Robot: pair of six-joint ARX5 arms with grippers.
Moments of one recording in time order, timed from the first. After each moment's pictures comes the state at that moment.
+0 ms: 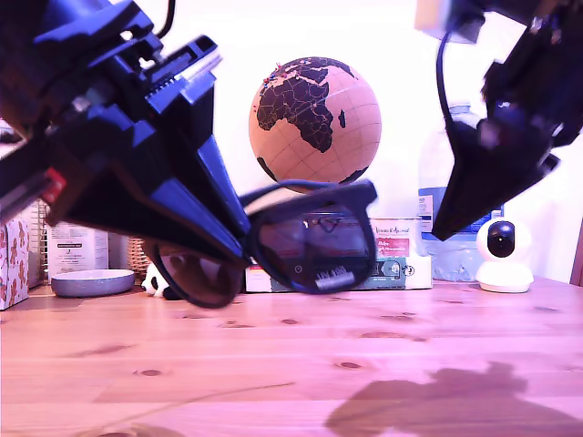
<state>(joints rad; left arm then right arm) -1.02 1.17 0.59 -0.19 0.10 1.14 0.54 1.18 0.77 -0.50 -0.21 -0.38</state>
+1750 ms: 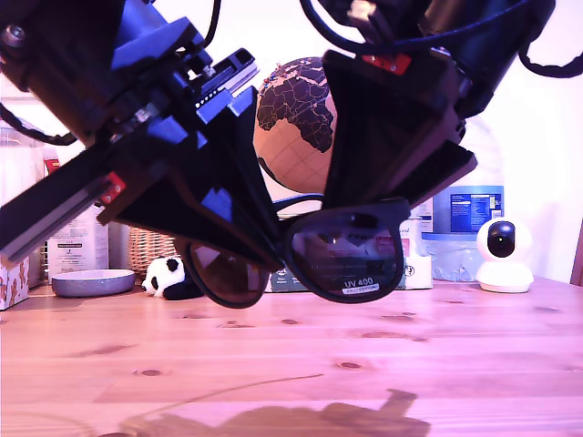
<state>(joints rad) -1.01 1.25 0.68 -0.21 0.09 1.15 0.85 1.30 0.88 -0.60 -0.15 -0.15</state>
